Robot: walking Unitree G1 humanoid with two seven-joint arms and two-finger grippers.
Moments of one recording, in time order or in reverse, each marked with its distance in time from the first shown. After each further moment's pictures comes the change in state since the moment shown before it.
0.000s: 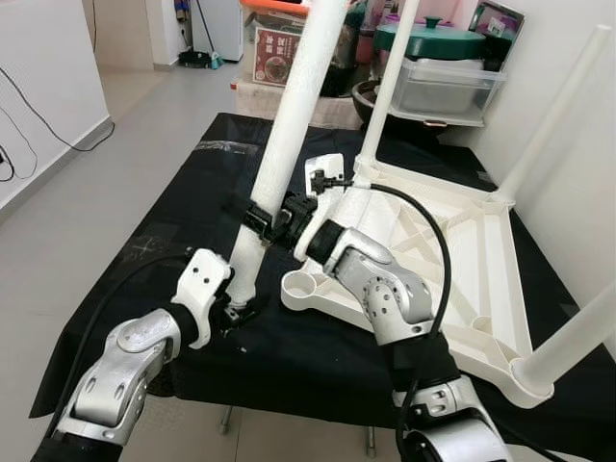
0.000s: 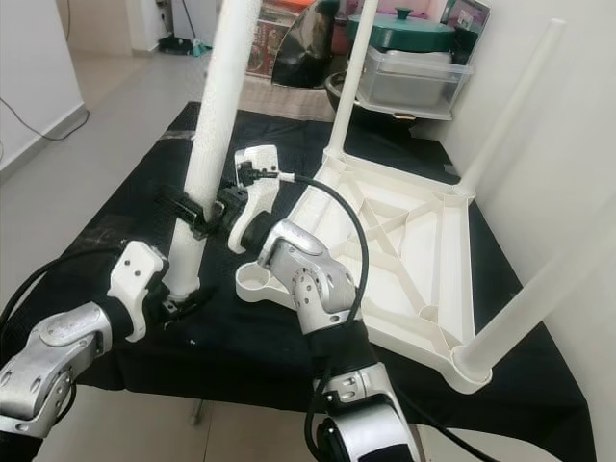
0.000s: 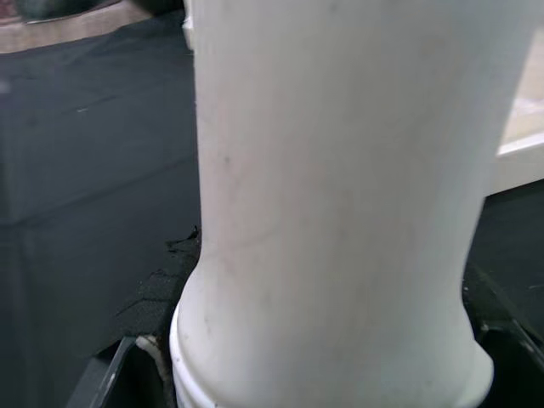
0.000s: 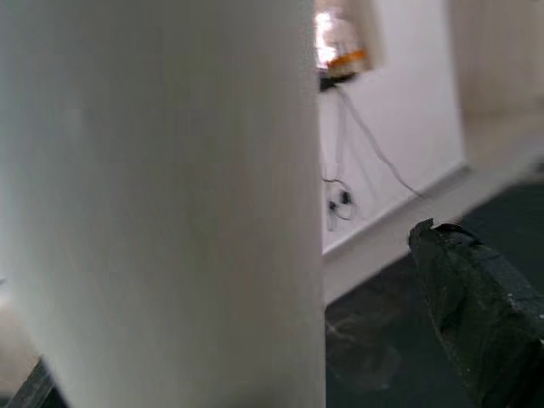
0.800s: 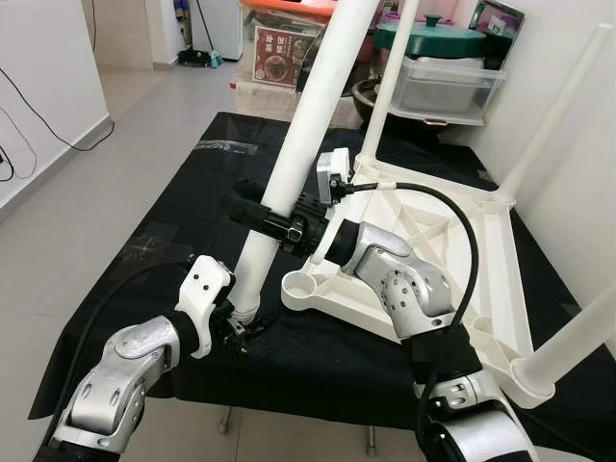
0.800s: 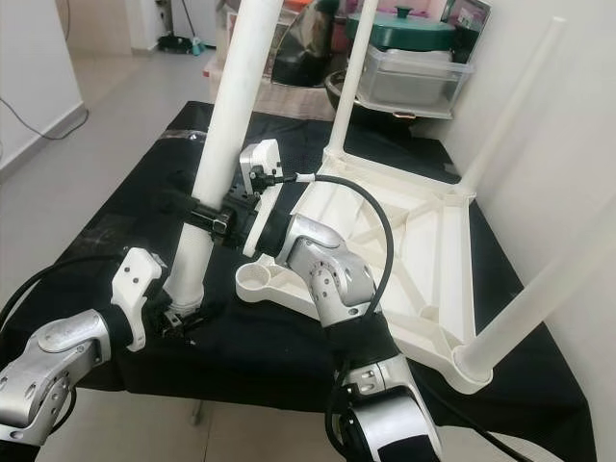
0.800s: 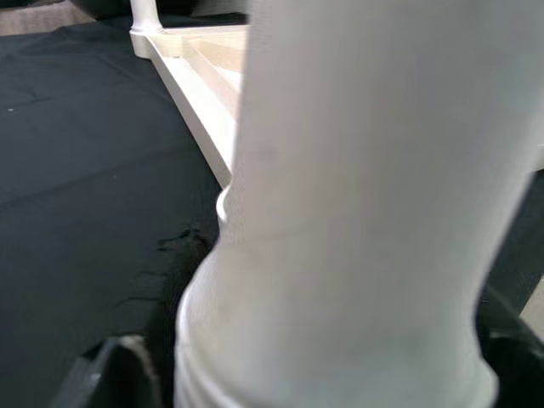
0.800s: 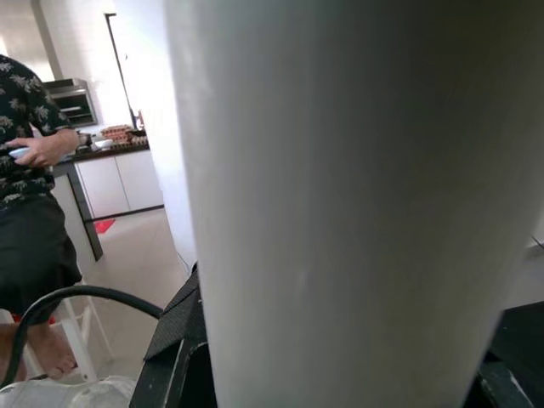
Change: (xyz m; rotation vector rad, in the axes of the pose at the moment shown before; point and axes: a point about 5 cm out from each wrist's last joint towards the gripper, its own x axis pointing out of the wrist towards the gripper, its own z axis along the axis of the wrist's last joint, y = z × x) left arm -0.008 -0.012 0.000 -0.095 -0.048 -0.138; right arm -0.017 0.011 0.014 -0.126 0.004 0.423
